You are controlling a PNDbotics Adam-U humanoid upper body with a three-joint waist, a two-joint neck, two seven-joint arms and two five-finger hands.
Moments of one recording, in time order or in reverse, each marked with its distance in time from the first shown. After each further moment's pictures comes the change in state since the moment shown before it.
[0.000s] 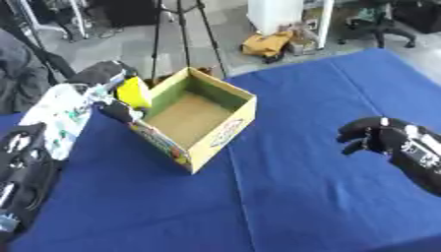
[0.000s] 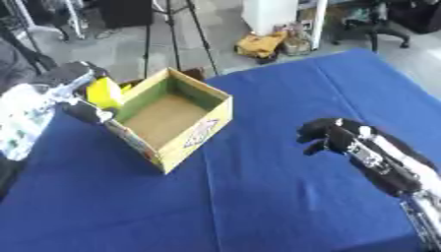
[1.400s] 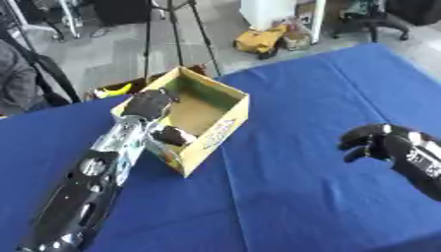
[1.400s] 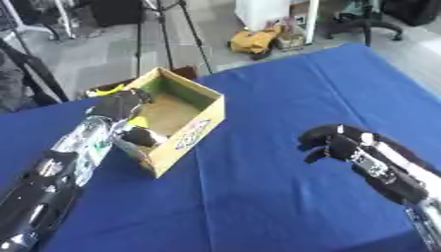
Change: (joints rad) left arm 0.012 -0.121 -0.007 0.047 -0.236 0.029 0.205; right arm -0.025 0.001 0.012 0.000 0.001 0.004 0.022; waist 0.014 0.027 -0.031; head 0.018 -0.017
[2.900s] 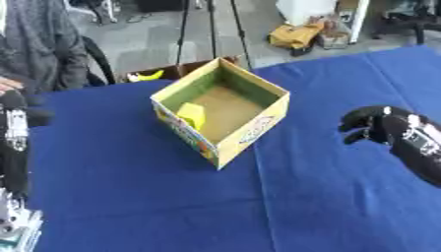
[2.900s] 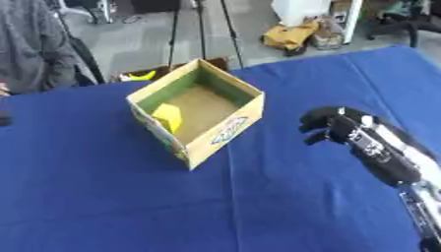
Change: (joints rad) left arm 0.755 0.108 0.098 -0.854 1.201 -0.156 0.631; right arm 0.028 0.010 -0.044 0.002 0.000 0.002 -0.044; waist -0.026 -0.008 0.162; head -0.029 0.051
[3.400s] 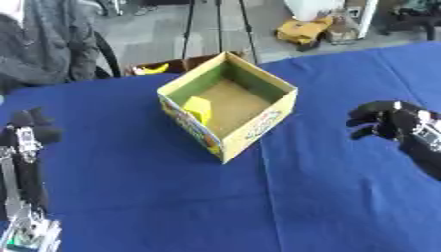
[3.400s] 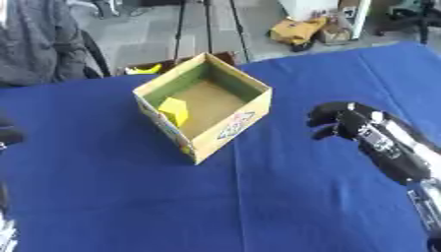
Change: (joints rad) left arm 0.023 -0.053 0.011 0.049 0.013 -0.051 0.038; right arm 0.000 0.000 -0.006 0.000 0.000 0.001 -0.009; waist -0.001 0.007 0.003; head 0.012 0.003
